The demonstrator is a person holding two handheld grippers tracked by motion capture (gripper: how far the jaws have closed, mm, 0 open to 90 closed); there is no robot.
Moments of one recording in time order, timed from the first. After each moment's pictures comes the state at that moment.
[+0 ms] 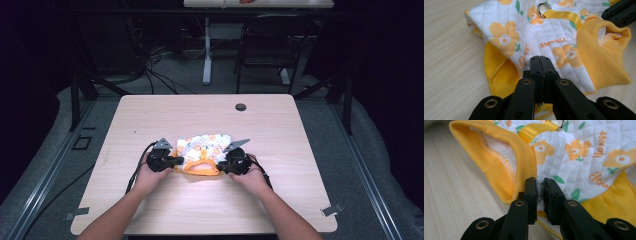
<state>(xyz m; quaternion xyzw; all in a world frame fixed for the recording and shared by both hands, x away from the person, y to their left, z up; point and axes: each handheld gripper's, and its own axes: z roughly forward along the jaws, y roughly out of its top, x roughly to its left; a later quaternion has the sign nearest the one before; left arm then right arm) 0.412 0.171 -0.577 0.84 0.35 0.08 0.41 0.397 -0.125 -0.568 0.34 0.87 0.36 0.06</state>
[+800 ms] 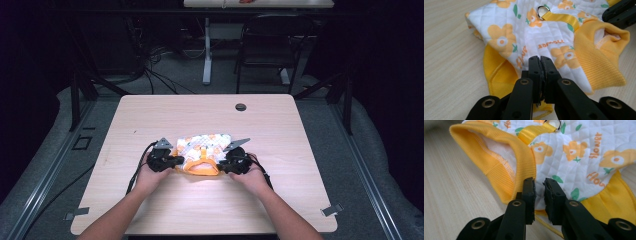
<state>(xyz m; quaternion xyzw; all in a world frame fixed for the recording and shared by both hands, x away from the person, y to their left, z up) 0.408 0.168 -0.569 0.84 0.35 0.09 0.40 0.395 -0.125 -0.562 0.34 0.87 0.35 0.07</state>
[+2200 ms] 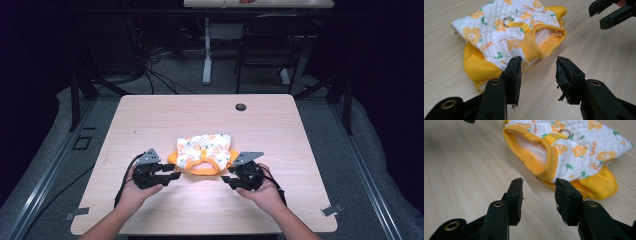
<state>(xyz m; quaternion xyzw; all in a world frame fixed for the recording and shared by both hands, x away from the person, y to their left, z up) 0.337 0.189 -0.534 0.83 0.32 0.08 0.45 0.325 -0.143 -0.522 0.32 0.86 0.38 0.12</state>
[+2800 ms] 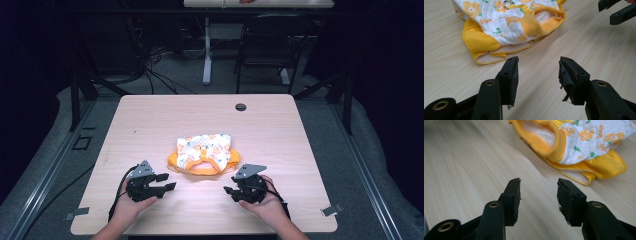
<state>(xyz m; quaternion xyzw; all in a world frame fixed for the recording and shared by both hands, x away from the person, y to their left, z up) 0.314 0.205 -0.555 0.82 0.34 0.09 0.45 0.297 -0.149 -0.538 0.31 0.87 0.36 0.13</state>
